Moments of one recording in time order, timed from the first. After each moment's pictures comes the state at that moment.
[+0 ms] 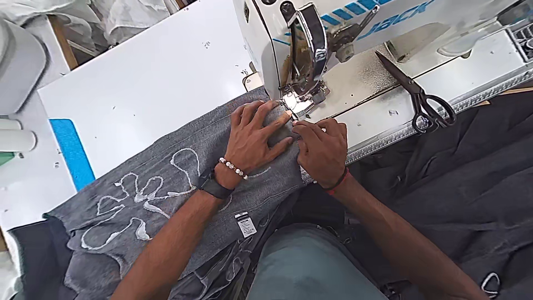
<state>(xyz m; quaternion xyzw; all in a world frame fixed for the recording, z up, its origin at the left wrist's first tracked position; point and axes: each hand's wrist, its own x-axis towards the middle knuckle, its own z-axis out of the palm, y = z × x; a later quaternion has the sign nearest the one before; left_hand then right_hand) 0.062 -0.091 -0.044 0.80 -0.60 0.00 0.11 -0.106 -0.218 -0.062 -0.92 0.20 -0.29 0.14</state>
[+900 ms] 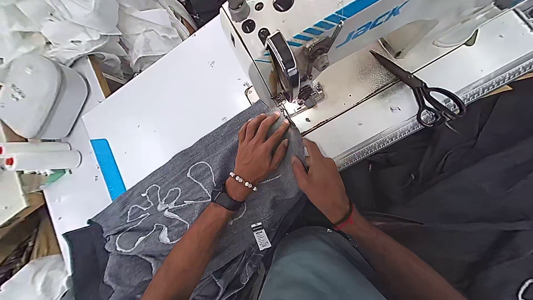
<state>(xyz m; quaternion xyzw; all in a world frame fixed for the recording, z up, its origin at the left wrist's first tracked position) 0.047 -0.081 -0.048 0.80 -0.59 0.01 0.11 -0.126 -0.173 -0.030 -0.83 0.36 -0.12 0.42</state>
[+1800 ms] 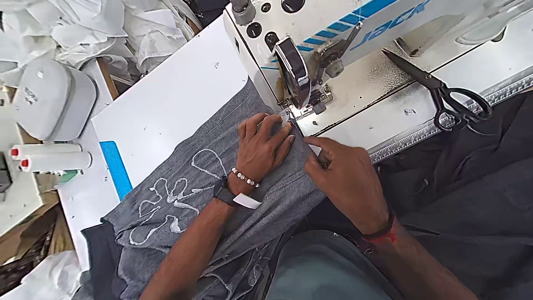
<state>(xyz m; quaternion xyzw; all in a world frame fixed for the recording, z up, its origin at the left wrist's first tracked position) 0.060 -0.093 -0.038 0.78 -0.61 0.08 0.13 -0.123 -0.206 0.019 -0.86 0.34 -0.12 0.37</state>
